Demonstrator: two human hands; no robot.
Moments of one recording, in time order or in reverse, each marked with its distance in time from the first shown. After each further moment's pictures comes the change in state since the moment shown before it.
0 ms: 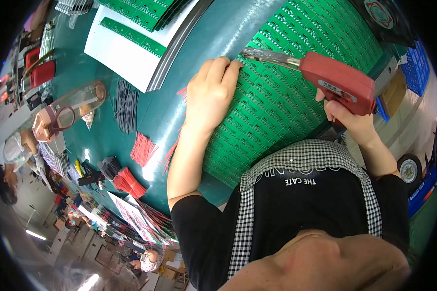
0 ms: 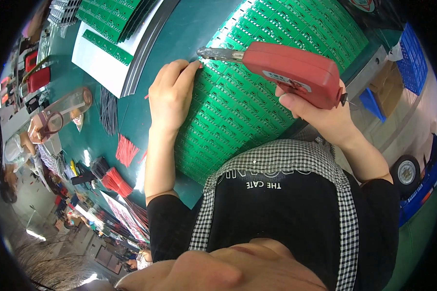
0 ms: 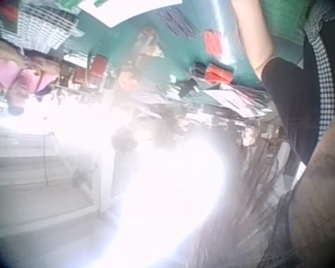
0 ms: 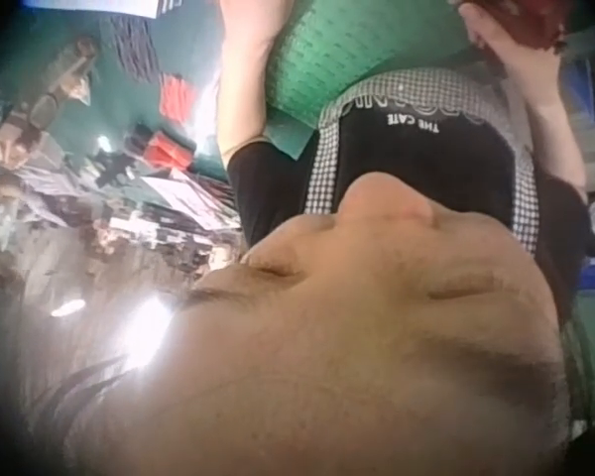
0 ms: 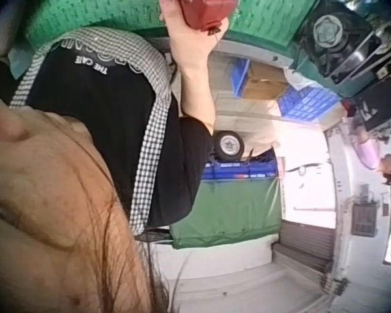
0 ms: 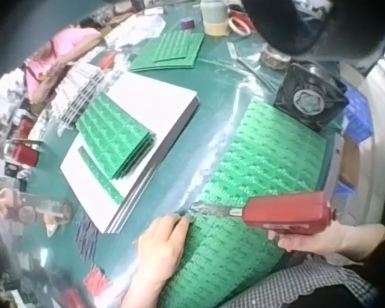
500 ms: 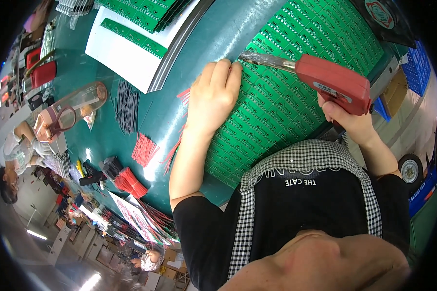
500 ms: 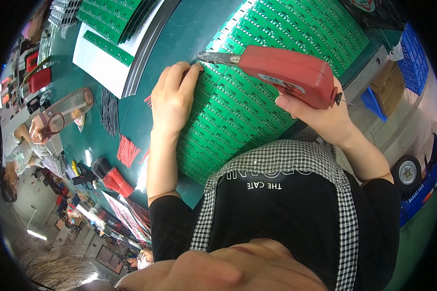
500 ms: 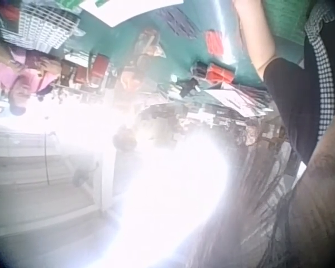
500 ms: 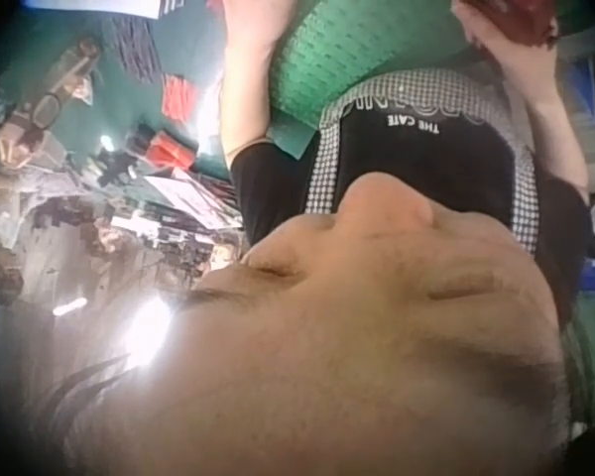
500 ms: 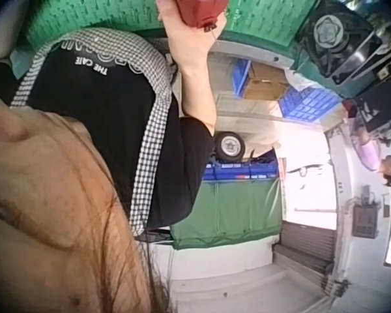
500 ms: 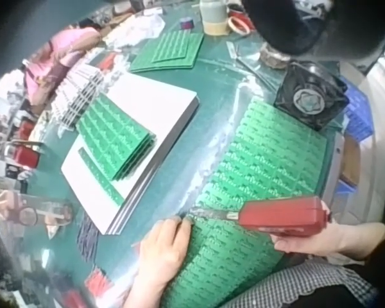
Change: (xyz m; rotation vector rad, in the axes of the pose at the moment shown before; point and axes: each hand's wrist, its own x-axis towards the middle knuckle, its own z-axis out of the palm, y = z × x) left_hand -0.002 0.000 0.002 0.126 0.027 0.129; right_hand 0.000 0.003 -0.003 -0.039 -0.025 0.033
